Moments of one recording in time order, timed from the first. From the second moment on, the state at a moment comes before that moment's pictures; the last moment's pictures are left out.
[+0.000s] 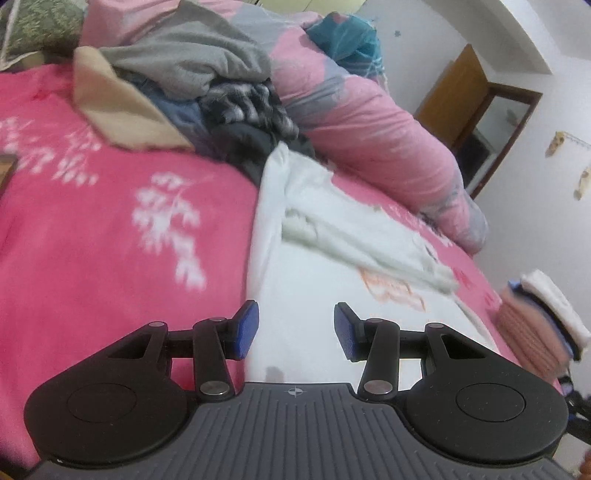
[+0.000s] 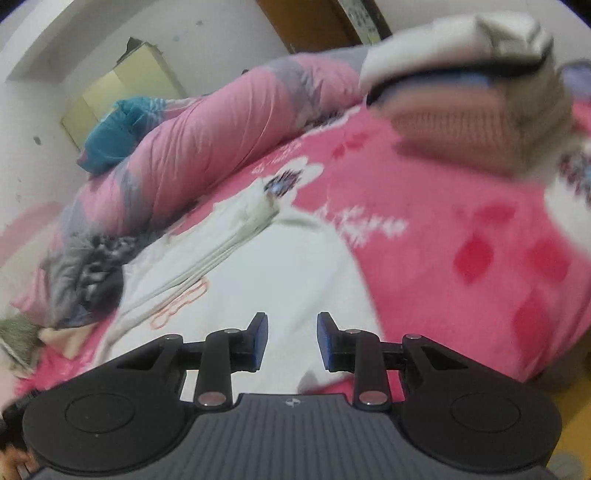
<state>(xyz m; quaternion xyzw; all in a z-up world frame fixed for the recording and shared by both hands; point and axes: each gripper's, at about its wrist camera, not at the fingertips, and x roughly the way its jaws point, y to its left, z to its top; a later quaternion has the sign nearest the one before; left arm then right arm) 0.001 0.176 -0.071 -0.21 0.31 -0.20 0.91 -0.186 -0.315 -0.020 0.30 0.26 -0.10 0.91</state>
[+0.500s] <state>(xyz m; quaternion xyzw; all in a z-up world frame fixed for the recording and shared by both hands) -0.083 0.150 -0.103 -0.15 0.34 -0.13 0.92 -0.183 -0.260 -0.087 0.20 0.14 -0.06 0.97</state>
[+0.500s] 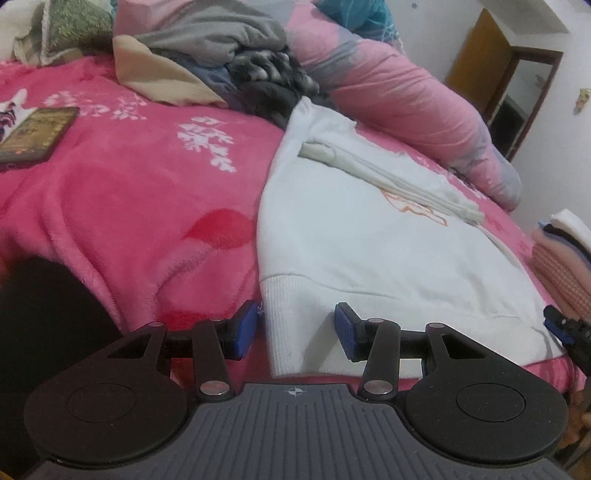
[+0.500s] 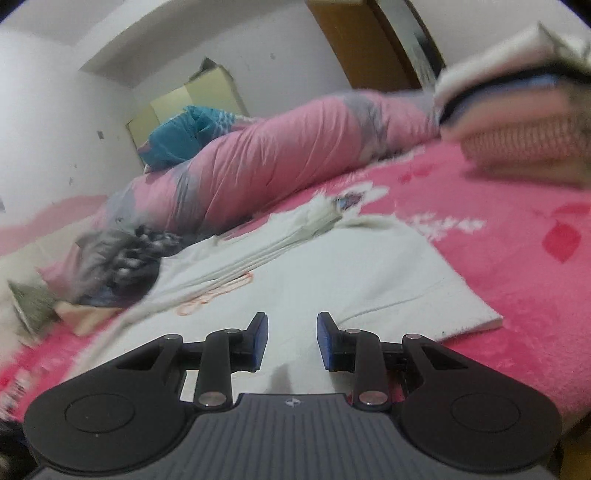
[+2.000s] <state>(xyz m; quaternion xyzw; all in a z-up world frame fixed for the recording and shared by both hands) -0.094 0.092 -0.088 -0.07 0.33 0.03 0.94 -0.220 -0.271 -0.104 0.25 0.07 0.00 0.97</state>
